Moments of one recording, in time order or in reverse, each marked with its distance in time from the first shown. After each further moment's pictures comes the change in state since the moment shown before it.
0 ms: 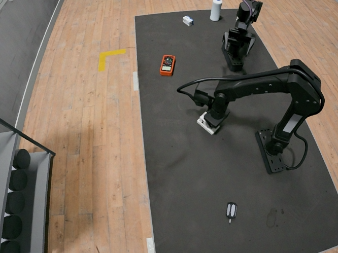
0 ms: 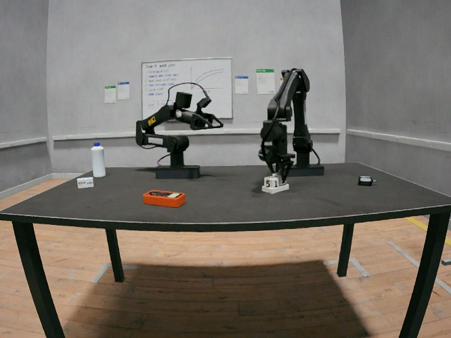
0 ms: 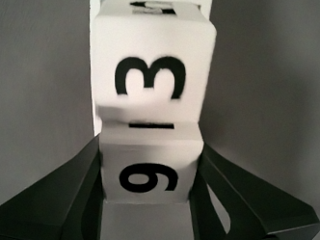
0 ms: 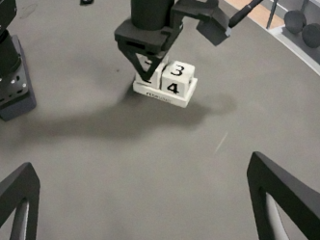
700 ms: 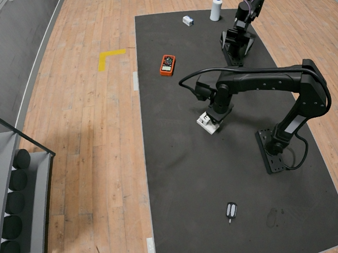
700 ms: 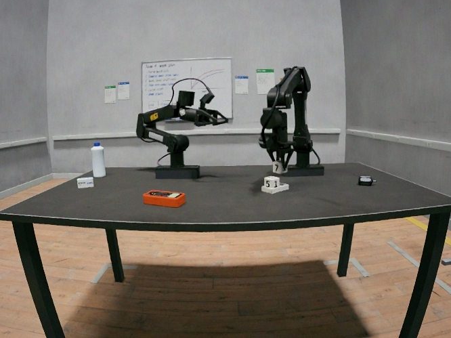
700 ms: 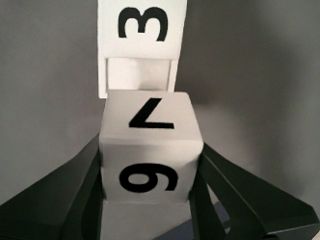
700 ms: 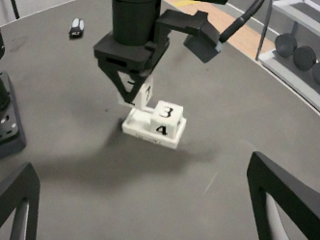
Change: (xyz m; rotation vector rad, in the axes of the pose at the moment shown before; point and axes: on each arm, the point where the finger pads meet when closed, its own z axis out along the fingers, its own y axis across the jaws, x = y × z) left arm 0.005 -0.002 -0.044 0.008 0.023 0.000; right arm -0.029 -0.012 0.023 0.033 -0.093 -0.008
